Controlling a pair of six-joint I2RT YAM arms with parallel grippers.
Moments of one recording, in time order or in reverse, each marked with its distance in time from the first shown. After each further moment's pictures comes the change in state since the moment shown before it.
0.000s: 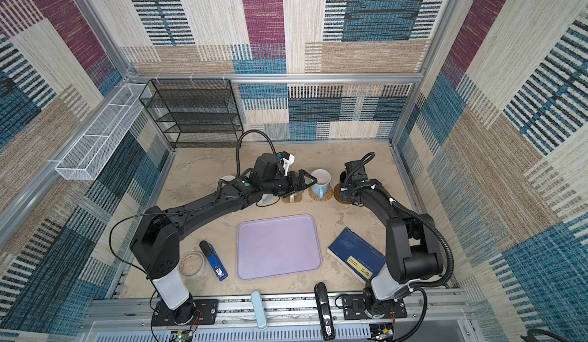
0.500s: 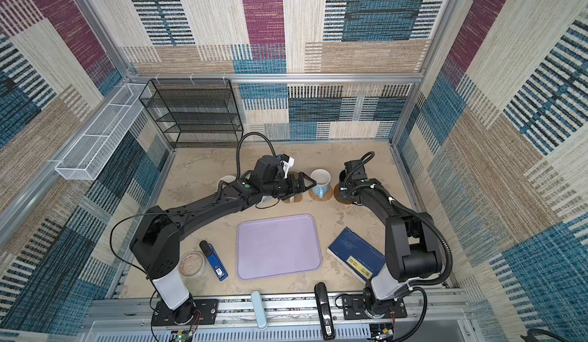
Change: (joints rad) left arm 0.000 -0.003 -0.032 0.009 0.002 -0.001; right arm 0.000 0.010 0.008 0.006 -0.002 -0.004
